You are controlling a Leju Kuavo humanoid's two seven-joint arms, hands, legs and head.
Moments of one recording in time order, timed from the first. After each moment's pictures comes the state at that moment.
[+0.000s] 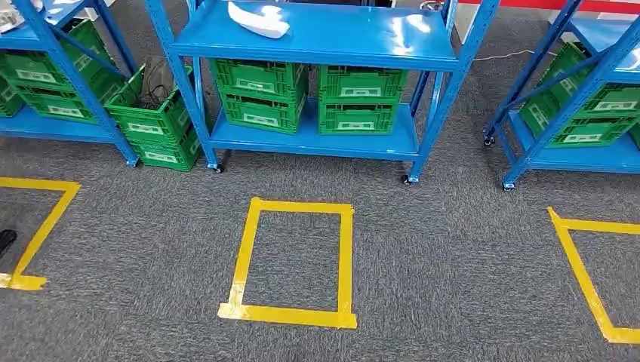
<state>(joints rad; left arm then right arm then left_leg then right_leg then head) -0.09 -0.05 0.16 -0.18 -0.10 0.13 -0.15 -0.10 0.01 0.12 -0.19 -0.43 -0.25 0.08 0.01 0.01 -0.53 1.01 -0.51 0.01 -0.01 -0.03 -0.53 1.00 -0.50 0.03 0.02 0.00</state>
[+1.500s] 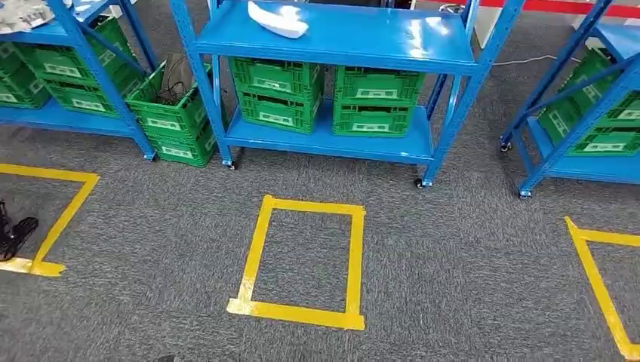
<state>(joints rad) -0.09 -0.05 0.16 -0.18 -0.07 0.12 -0.16 -0.10 0.01 0.13 -0.19 -0.46 -0.25 0.08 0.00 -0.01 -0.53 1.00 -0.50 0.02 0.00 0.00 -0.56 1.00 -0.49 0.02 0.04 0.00</state>
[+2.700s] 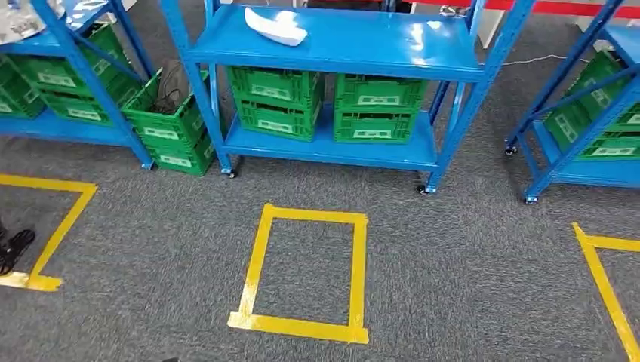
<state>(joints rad) -0.09 -0.04 0.15 -0.18 -0.06 0.13 -0.16 -0.10 0.00 0.15 -0.19 -0.46 -0.25 0.08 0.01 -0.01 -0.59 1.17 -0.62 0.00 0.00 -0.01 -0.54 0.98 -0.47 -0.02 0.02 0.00</state>
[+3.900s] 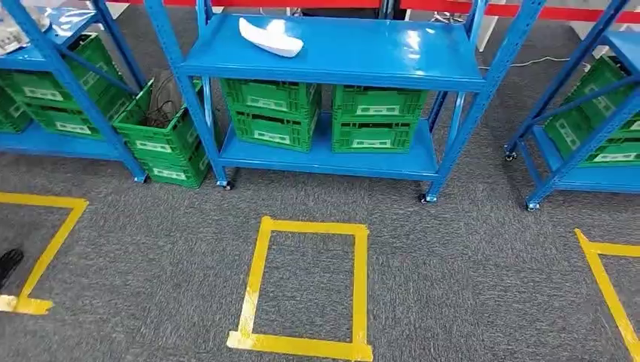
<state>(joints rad) -0.08 -0.04 0.14 -0.18 -0.06 0.13 -0.16 -0.09 0.01 0.16 -0.19 -0.47 -0.25 0.08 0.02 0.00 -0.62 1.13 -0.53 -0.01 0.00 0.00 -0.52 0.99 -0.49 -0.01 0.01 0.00</state>
